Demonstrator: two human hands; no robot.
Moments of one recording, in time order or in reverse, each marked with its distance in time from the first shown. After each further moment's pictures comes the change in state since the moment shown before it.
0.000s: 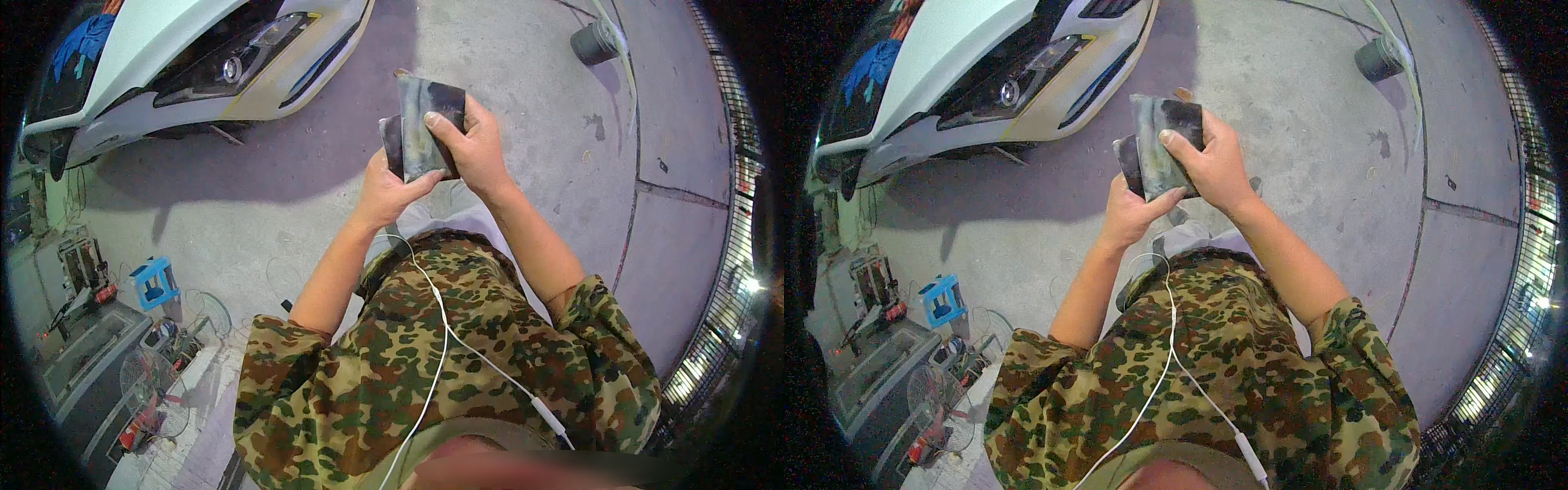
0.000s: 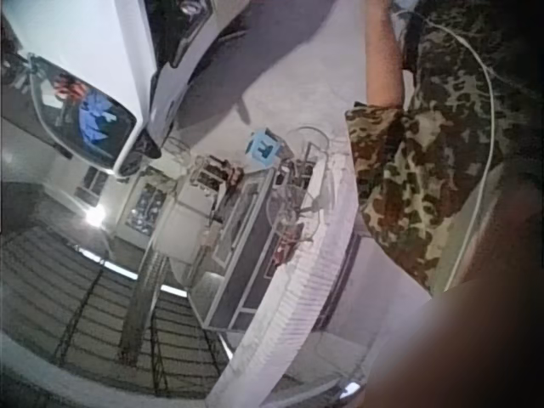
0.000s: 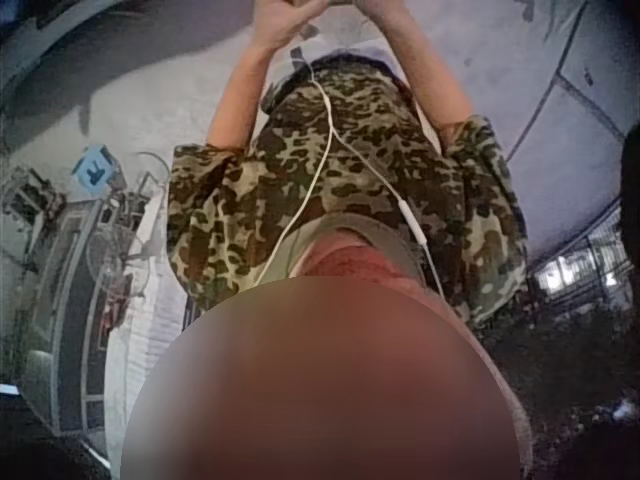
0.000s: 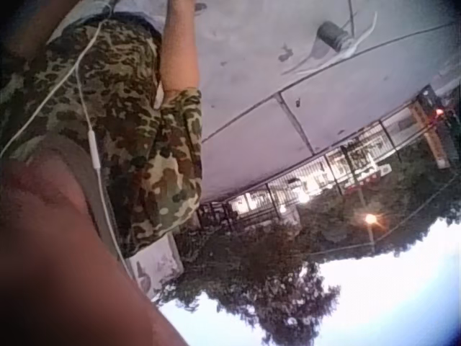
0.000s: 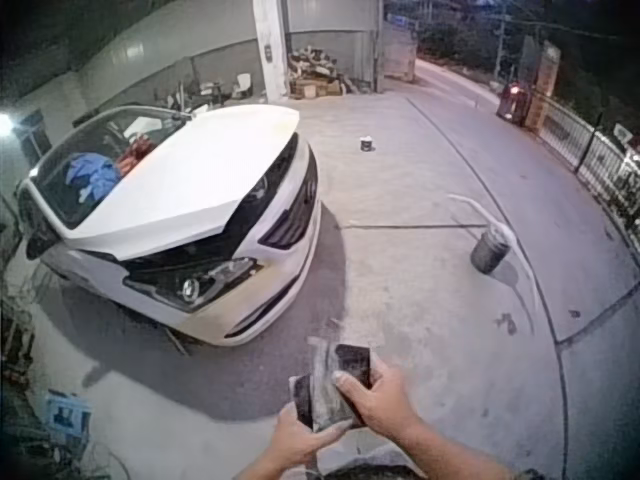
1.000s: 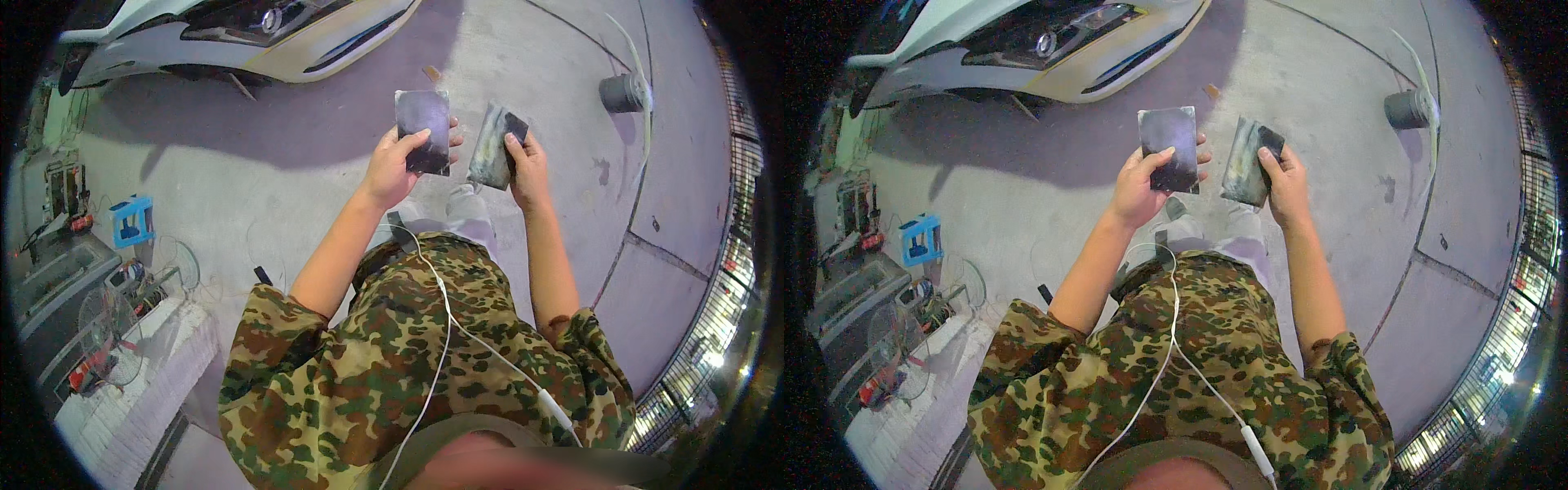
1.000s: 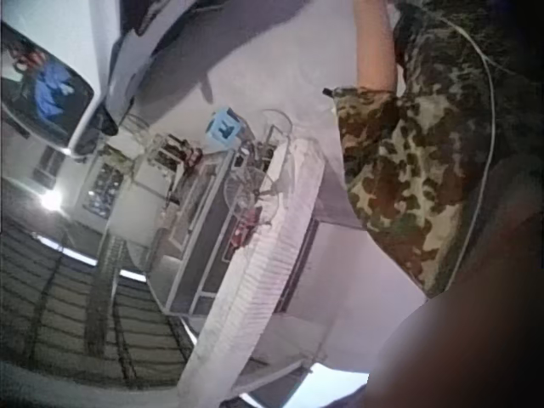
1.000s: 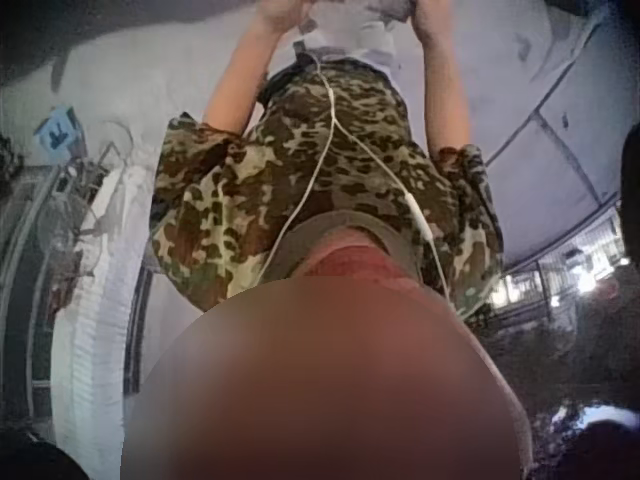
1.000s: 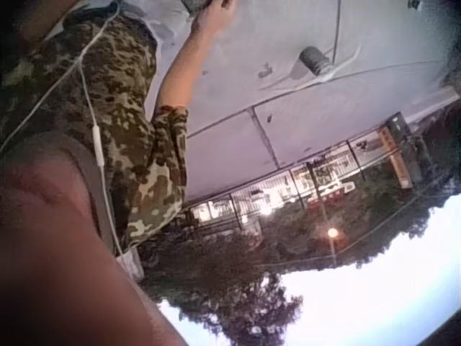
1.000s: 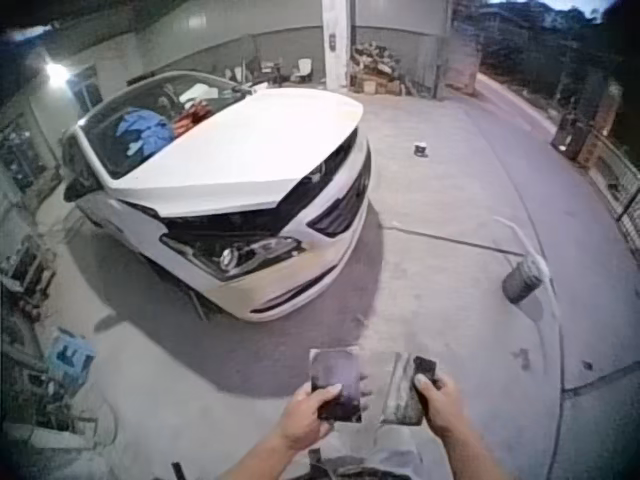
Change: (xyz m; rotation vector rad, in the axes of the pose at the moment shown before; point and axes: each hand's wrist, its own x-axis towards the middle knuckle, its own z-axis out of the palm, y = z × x) left_hand 0.004 -0.010 -0.027 -0.878 0.070 -0.037; right_hand -0.003 0.069 -0.063 0.063 0.066 0.304
